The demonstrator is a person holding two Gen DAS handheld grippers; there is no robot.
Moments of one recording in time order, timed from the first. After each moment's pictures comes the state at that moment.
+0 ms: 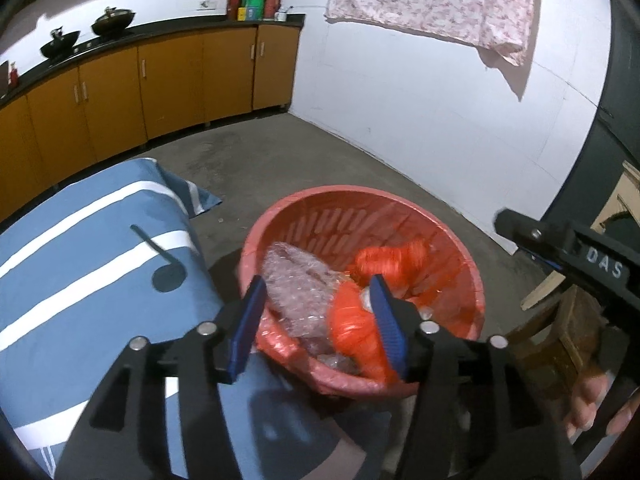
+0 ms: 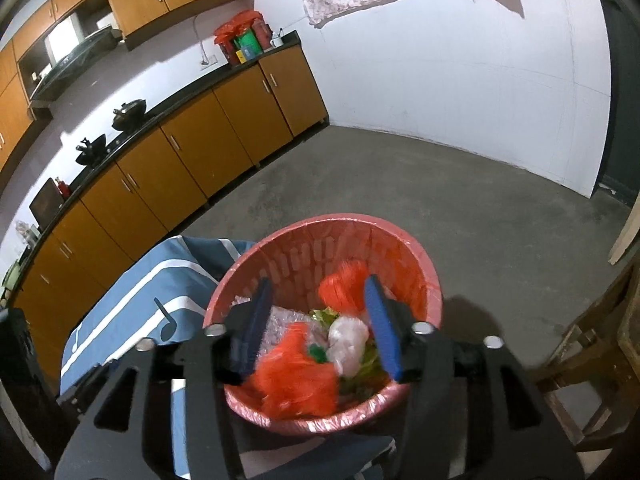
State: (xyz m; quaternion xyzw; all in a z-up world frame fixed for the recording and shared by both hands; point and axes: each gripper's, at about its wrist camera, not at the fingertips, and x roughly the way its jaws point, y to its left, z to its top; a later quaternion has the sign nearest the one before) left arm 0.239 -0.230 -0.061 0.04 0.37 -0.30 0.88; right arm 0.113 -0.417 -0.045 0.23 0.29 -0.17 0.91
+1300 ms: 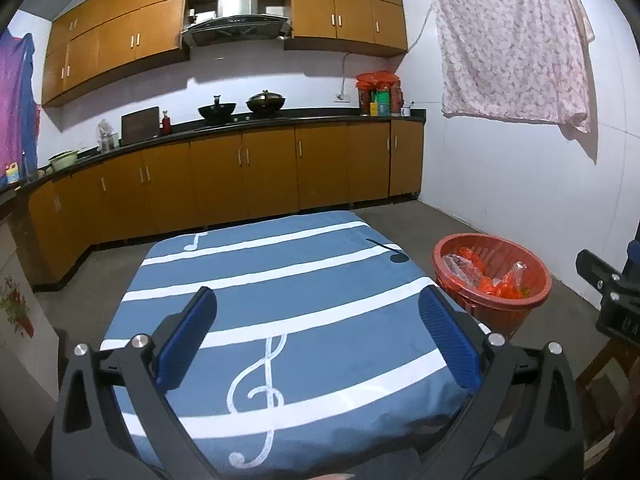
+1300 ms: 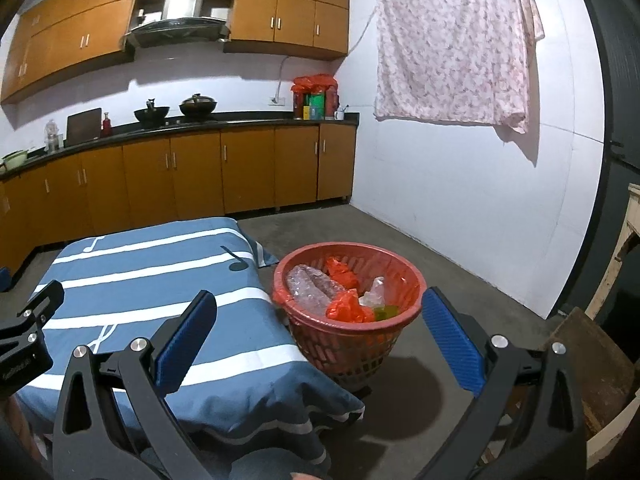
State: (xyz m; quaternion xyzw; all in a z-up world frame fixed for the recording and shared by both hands) left arm 0.025 -0.002 -0.003 0.03 0.20 -0.07 0.98; right arm -0.032 -0.215 -0.004 0.00 0.19 -0.16 0.97
